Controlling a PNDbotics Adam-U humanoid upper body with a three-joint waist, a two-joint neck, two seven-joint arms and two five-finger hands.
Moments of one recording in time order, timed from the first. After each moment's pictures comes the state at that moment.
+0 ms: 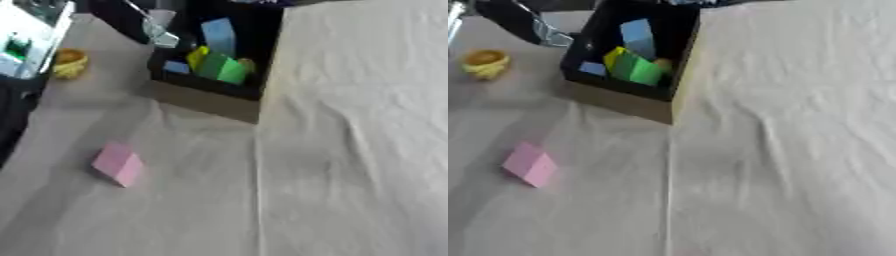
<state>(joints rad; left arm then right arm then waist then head) -0.92 0.69 -0.18 -1.74 -0.34 -0.20 -0.46 -0.30 -0.76 -0.03 -1.98 -0.18 -0.40 -0.26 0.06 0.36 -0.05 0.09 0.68</state>
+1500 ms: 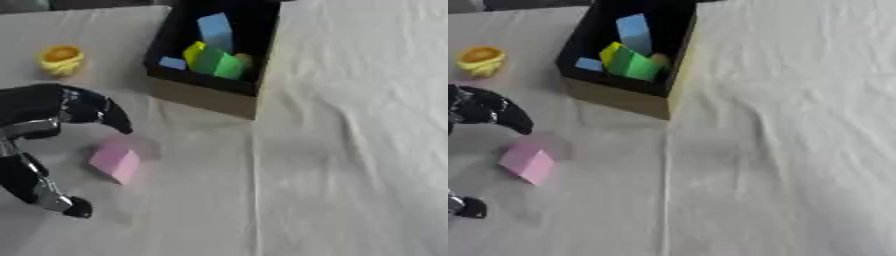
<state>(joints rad) -0.30 1.04 -0.21 -1.99 -0.27 -0.35 -0.44 -0.30 -0.76 -0.04 -1.98 -0.16 -0.40 -0.28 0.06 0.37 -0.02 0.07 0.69</state>
